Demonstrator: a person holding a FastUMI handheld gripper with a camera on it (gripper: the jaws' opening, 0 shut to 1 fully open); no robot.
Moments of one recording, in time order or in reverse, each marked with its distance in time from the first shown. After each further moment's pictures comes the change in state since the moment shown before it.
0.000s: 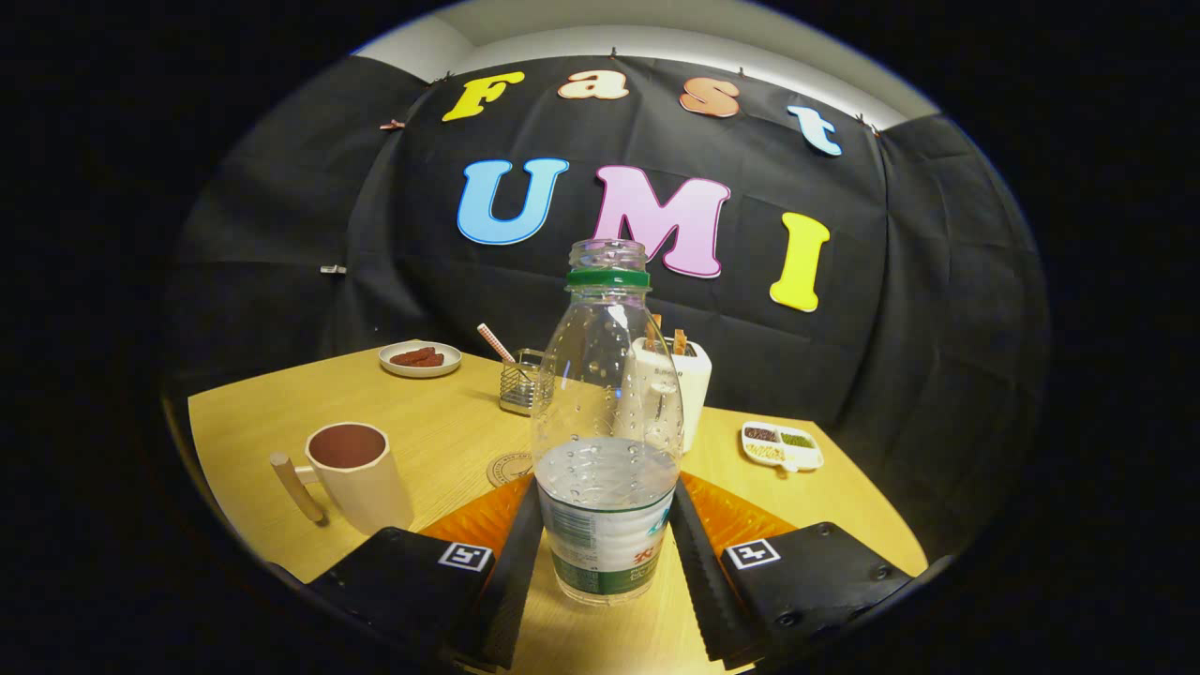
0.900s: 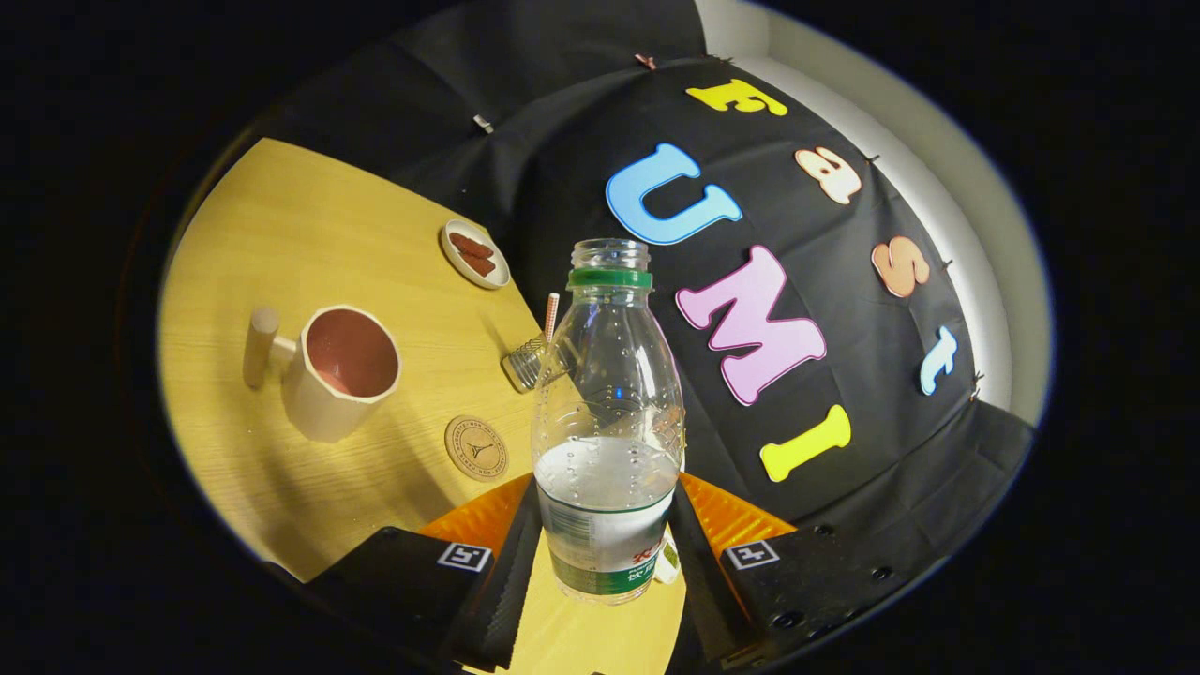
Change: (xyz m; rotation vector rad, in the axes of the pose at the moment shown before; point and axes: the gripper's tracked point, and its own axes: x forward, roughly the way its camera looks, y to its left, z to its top) arm 0.010 0.049 0.036 -0.800 0.035 0.042
